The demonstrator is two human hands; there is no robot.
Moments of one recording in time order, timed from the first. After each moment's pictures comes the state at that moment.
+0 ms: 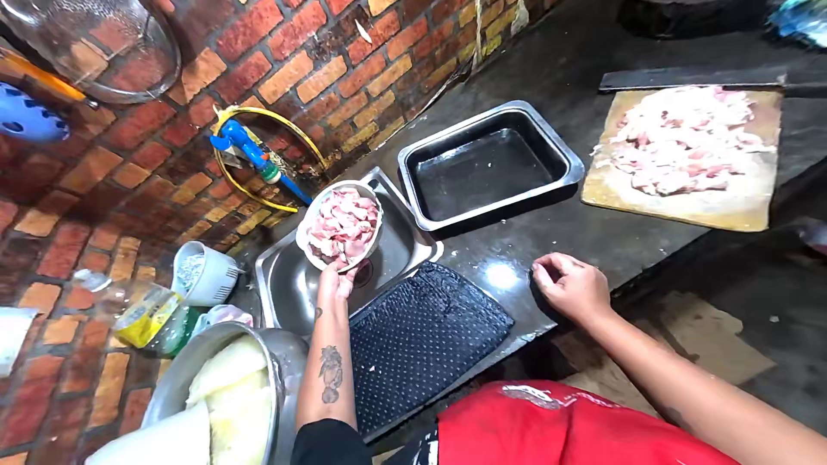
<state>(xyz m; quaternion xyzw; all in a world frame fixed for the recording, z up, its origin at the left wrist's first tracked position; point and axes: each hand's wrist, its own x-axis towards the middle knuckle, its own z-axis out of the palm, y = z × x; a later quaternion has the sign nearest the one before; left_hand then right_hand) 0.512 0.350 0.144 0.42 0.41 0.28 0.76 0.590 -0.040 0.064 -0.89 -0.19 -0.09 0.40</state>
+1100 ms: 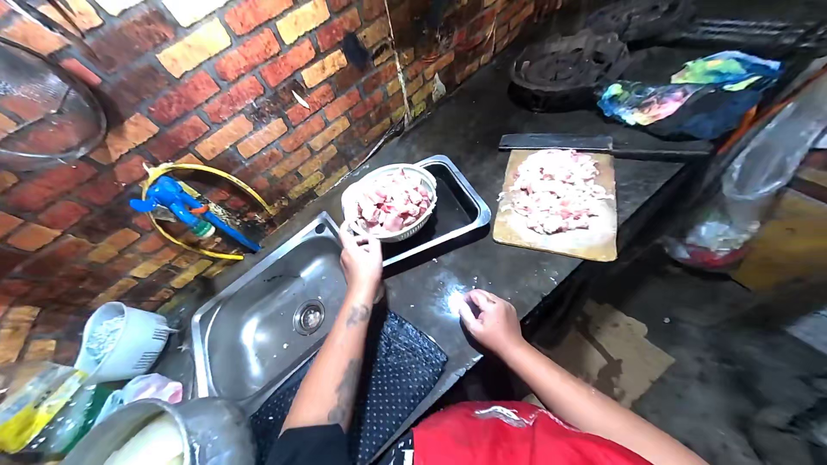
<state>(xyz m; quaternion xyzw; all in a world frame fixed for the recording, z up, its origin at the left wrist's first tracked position) 0.634 0.186 0.171 0.87 0.18 0.21 0.41 0.594 -0.048 0.062 -0.88 -0.19 -0.11 0.42</state>
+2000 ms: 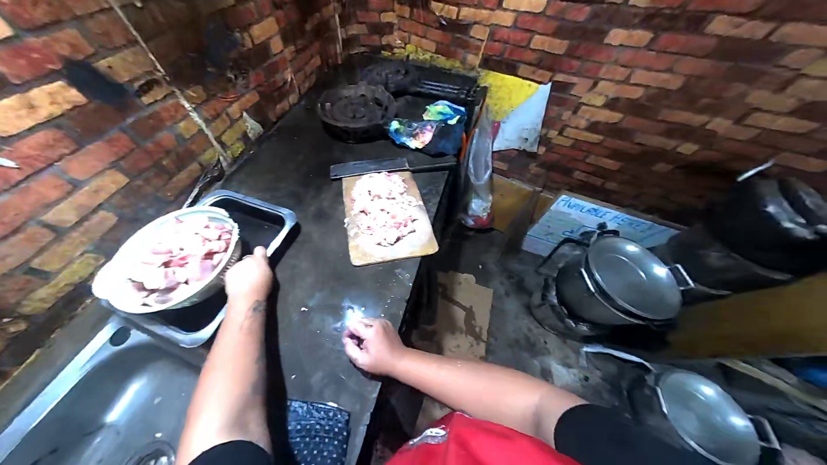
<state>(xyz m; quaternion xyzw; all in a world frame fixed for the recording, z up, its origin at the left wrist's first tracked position) 0.799 0.164 0.107 1.00 0.02 -0.04 -0.06 0.605 -0.054 0.051 -0.86 -0.16 -0.08 0.47</state>
